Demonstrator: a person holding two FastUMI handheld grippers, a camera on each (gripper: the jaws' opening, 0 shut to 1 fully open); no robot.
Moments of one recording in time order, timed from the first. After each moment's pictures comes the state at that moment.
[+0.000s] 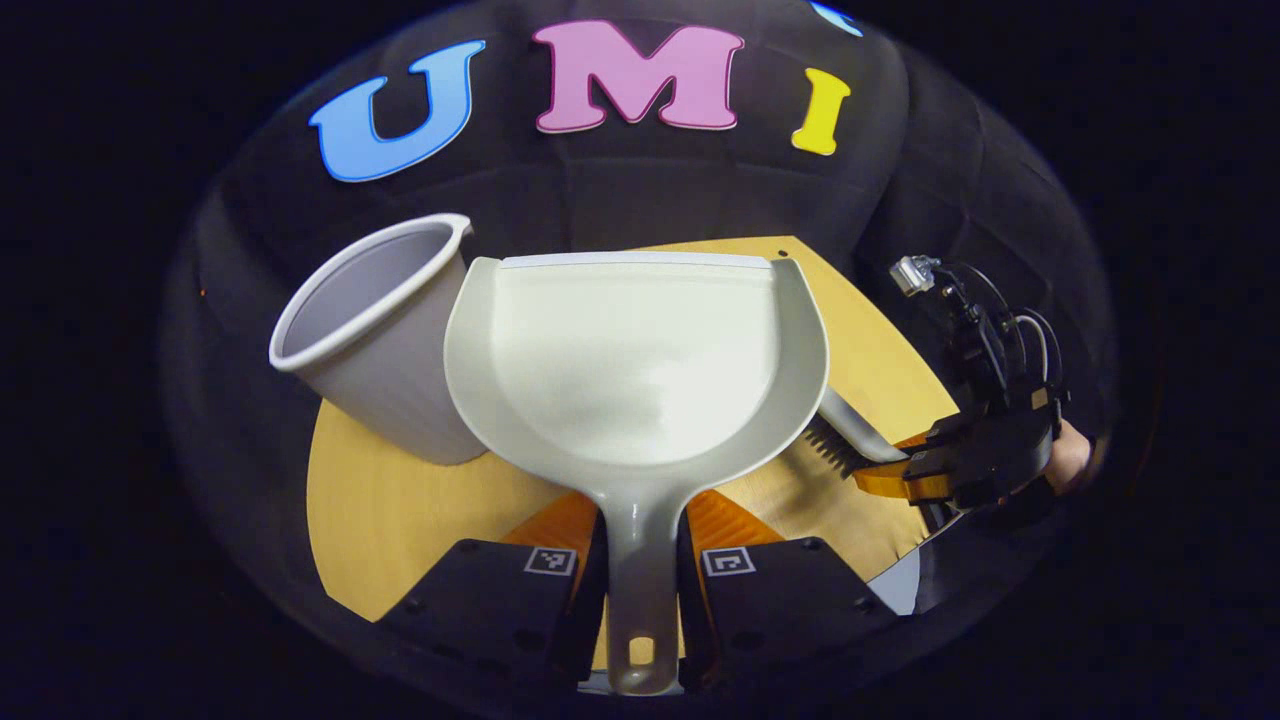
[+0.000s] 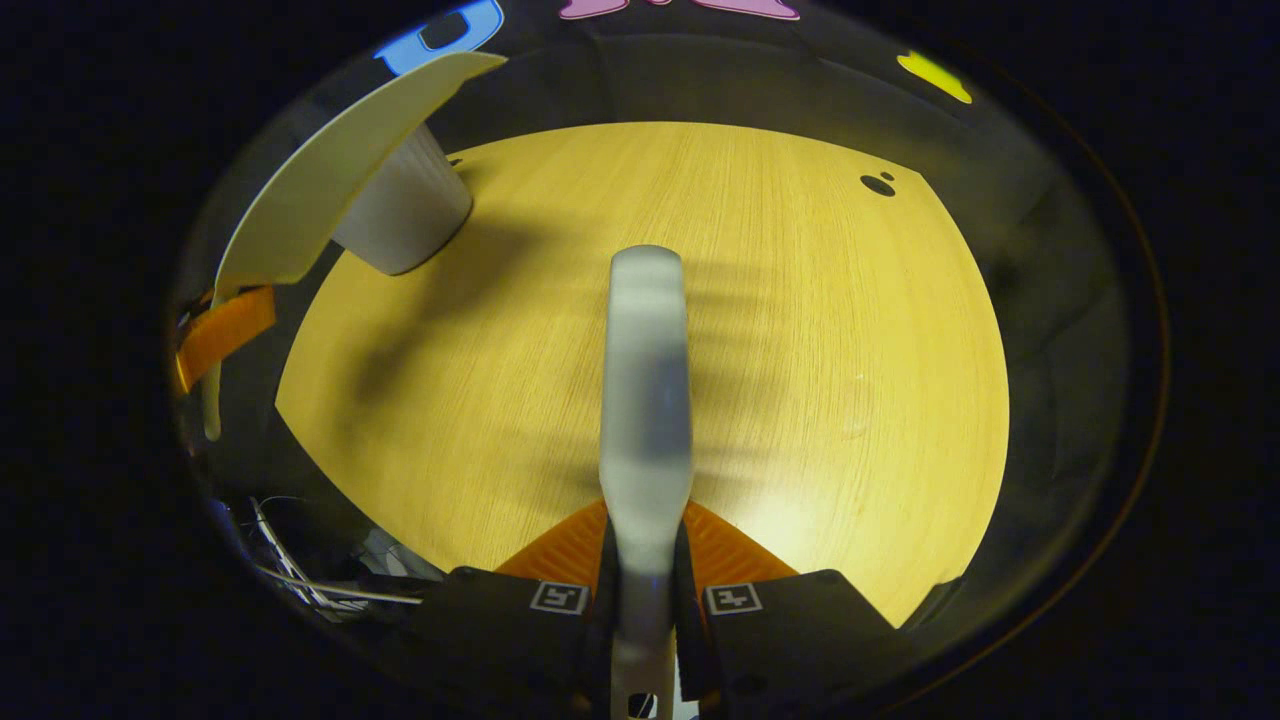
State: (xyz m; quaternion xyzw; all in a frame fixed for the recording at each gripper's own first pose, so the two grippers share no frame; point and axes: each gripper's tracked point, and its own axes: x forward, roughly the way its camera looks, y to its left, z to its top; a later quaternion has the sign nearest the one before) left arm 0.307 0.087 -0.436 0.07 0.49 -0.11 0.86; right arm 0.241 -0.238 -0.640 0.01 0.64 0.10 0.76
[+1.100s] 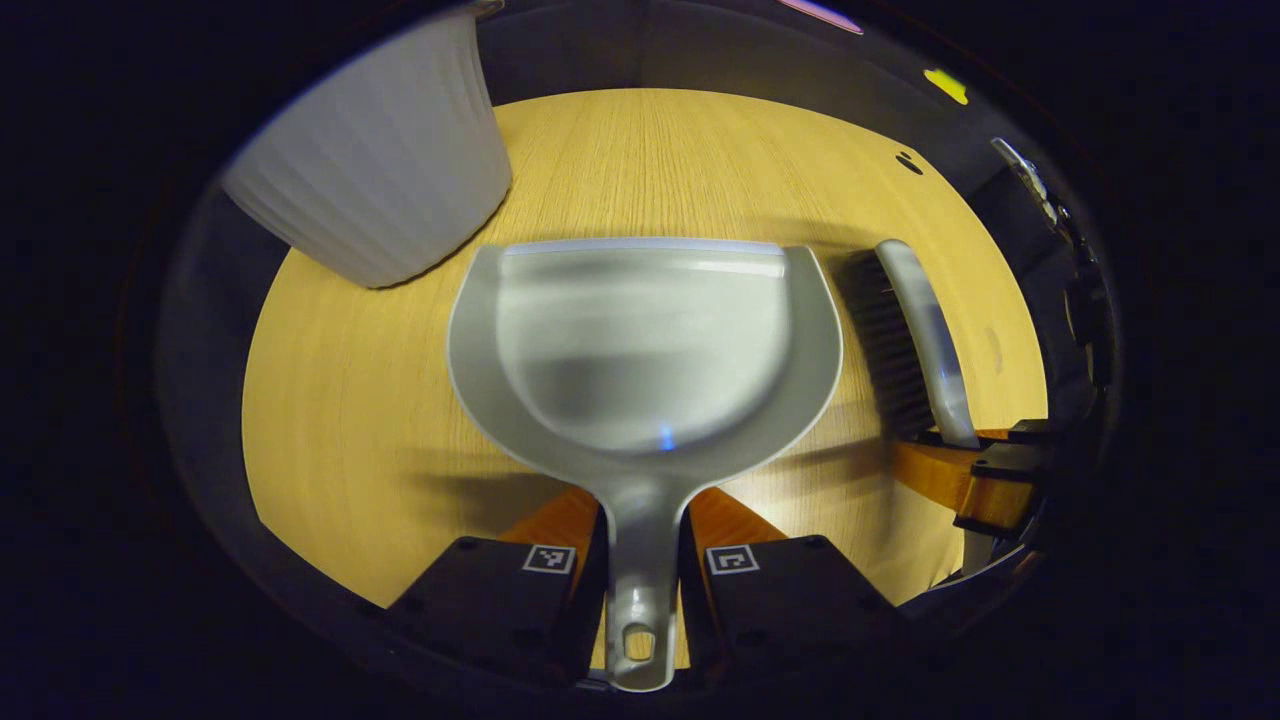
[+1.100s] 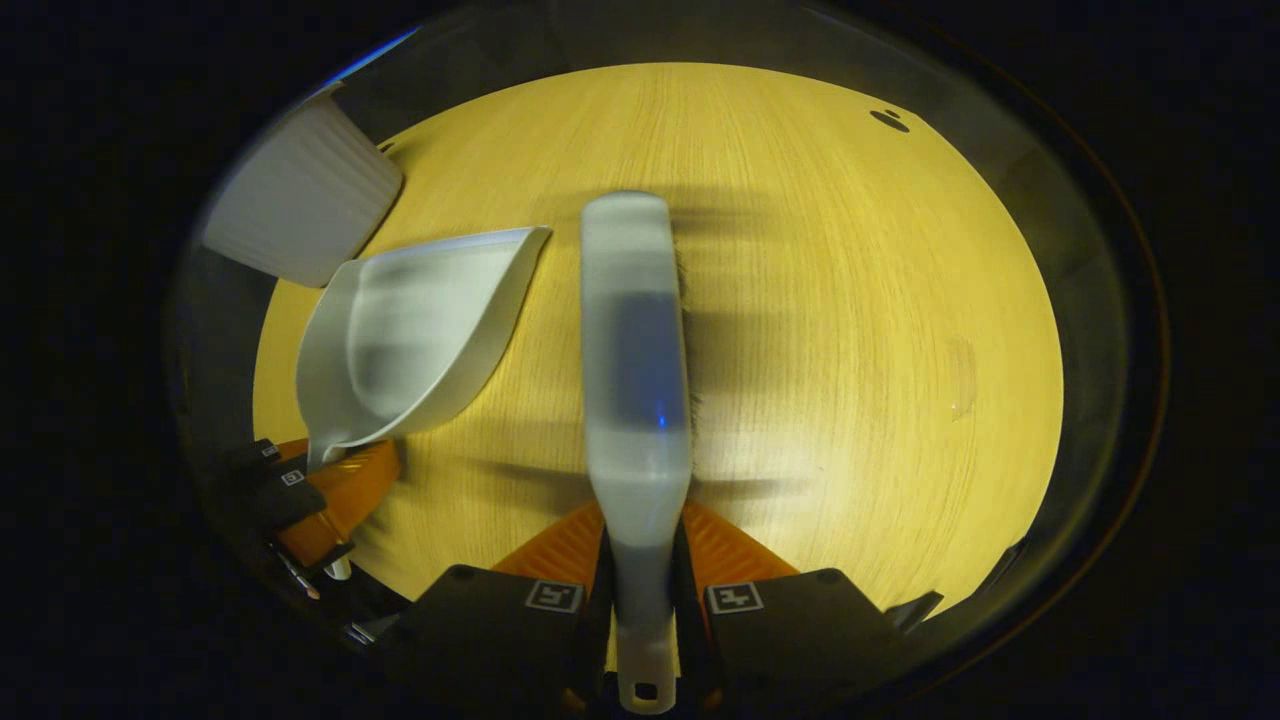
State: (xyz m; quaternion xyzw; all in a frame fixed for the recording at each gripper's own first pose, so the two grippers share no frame) left arm 0.266 0.088 -0.481 0.03 0.63 -0.03 0.78; right arm 0.248 -0.186 -0.705 0.03 0.69 0.03 0.72
